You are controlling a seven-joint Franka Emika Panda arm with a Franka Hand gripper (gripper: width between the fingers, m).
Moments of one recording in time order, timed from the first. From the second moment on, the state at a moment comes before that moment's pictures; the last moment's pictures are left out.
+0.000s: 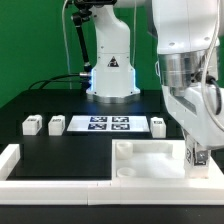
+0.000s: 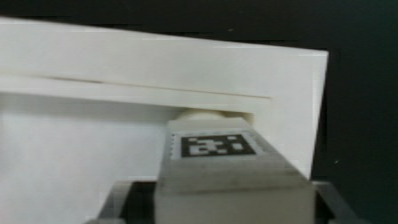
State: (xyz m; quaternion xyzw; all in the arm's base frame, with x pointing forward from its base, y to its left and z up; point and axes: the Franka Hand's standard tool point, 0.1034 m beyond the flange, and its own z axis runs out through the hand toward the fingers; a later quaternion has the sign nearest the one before) arm 0.631 0.118 0.064 -0.70 0.70 0.03 0.07
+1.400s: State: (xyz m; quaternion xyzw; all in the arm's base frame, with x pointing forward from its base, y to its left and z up) arm 0.630 0.119 0.063 -0.59 0.81 0.05 0.06
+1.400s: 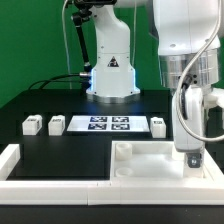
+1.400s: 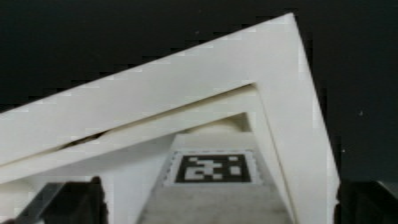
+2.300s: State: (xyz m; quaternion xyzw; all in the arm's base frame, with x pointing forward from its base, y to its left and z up) arm 0.624 0.130 0.092 -0.60 0.80 0.04 0.08
